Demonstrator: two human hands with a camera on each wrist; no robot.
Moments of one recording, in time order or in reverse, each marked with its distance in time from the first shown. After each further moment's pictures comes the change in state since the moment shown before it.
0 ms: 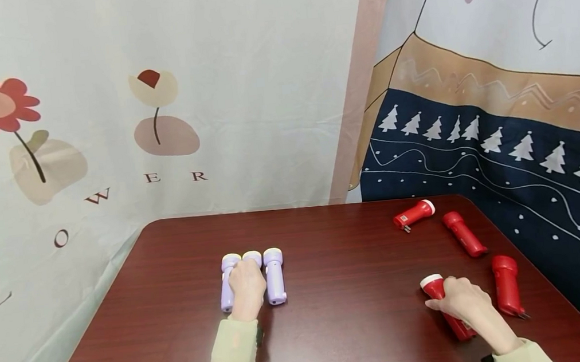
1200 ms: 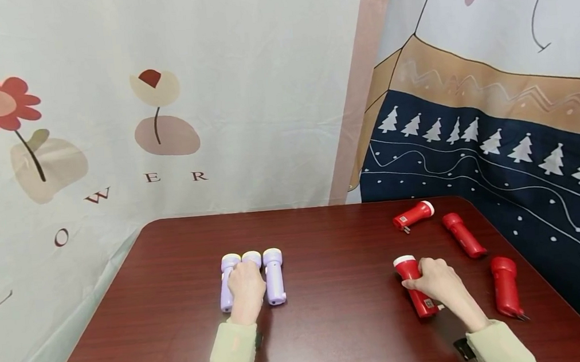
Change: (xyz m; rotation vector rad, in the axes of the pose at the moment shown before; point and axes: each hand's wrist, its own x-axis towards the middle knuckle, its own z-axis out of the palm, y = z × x) left_hand -0.003 -0.003 0.000 0.006 -0.045 0.003; right_hand 0.025 -0.030 -0.001 0.135 0.149 -0.120
